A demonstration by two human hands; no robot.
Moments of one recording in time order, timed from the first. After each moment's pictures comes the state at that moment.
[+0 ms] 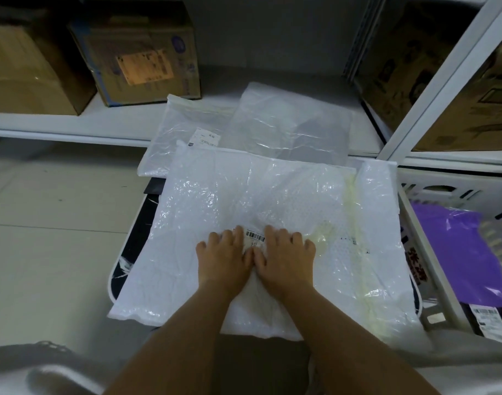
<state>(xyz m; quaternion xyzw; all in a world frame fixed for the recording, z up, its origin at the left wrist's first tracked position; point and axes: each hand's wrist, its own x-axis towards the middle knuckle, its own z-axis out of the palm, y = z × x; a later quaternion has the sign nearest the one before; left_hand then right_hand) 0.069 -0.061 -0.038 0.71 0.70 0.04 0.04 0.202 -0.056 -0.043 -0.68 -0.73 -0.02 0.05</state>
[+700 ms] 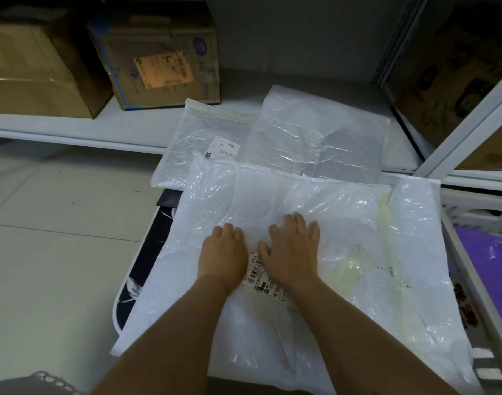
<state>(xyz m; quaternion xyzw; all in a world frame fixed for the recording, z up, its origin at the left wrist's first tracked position) 0.032 -0.001 -0.040 0.72 0.69 0.05 0.03 0.171 0.018 -0.041 -0.65 -0.76 -0.02 0.07</state>
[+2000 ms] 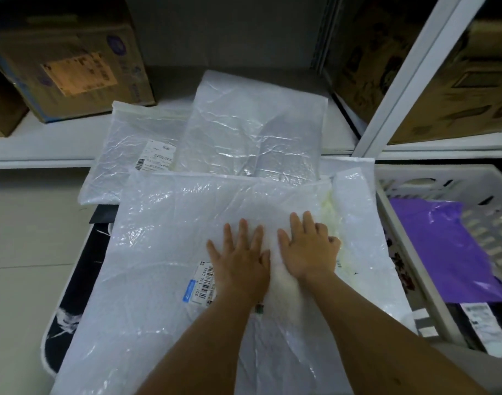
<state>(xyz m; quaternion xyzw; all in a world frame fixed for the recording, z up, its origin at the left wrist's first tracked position) 0.156 -0.005 -0.046 0.74 0.66 -0.04 0.12 0.295 0.019 -0.049 -0.78 -0.63 0.08 0.00</state>
